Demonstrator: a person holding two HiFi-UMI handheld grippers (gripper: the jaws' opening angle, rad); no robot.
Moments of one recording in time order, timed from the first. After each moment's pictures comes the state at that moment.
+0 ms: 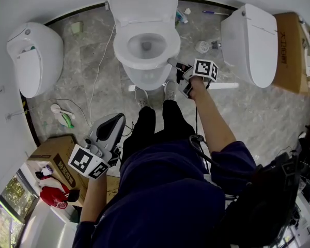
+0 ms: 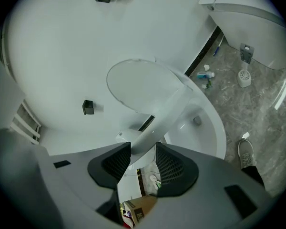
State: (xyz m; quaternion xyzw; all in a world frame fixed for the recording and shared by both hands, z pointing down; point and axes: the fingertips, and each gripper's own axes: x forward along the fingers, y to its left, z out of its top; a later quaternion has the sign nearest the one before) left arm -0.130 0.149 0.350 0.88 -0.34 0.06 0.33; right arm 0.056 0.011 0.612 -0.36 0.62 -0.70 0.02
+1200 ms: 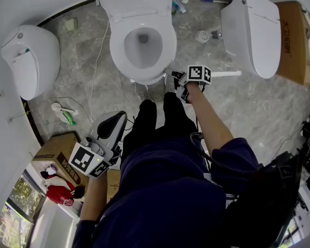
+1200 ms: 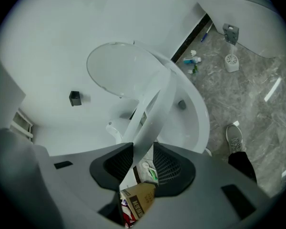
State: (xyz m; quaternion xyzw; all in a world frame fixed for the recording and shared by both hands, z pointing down) left arm -0.109 0.136 0.370 0.88 -0.31 0.09 0.35; right arm 0.053 0.079 0.682 -0.34 0.58 -0.74 -0.04
